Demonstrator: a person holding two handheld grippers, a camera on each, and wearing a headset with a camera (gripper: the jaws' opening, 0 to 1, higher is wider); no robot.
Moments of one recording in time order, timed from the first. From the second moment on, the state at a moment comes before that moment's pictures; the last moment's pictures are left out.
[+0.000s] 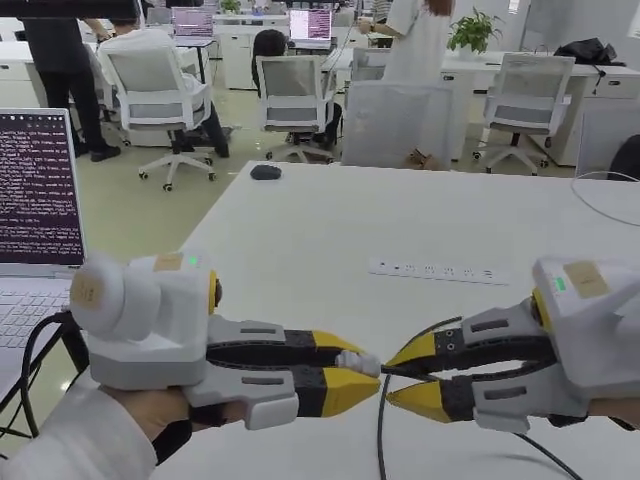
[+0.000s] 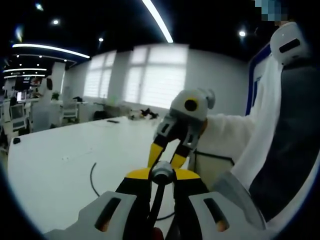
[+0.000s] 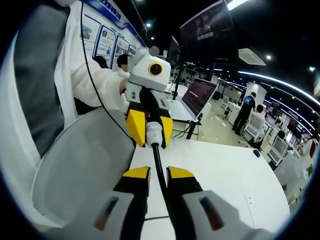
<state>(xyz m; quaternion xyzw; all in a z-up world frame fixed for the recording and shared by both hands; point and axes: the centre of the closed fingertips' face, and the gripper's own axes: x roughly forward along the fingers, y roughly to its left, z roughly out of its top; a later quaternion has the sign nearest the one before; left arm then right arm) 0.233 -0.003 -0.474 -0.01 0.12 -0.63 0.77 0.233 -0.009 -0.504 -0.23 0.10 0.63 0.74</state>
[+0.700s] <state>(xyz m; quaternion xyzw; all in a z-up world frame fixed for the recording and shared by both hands) 0.230 -0.007 -0.479 -0.01 0.13 -0.64 0.76 0.228 -0.013 -0.510 -0.23 0.10 0.64 0.73</state>
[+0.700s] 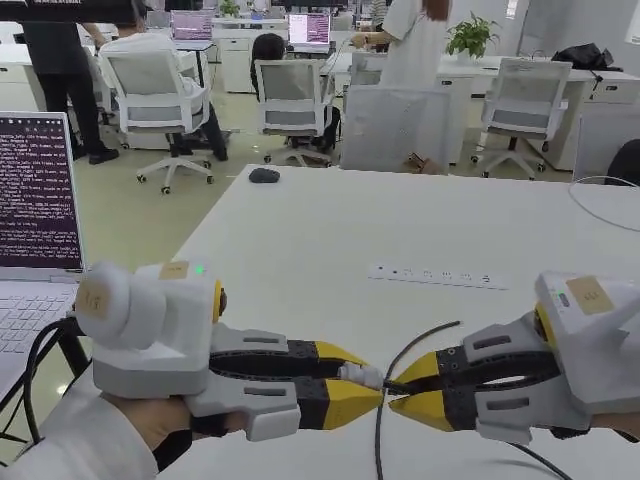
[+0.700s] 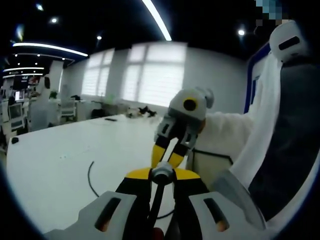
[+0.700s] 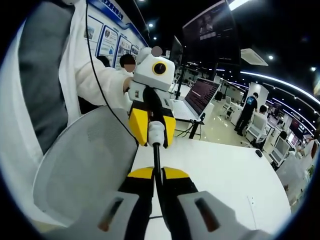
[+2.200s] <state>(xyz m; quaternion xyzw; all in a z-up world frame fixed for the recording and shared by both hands) 0.241 0.022 -0.475 -0.02 0.13 -0.61 0.78 0.238 -0.077 -0.547 -0.22 0.16 0.58 0.77</state>
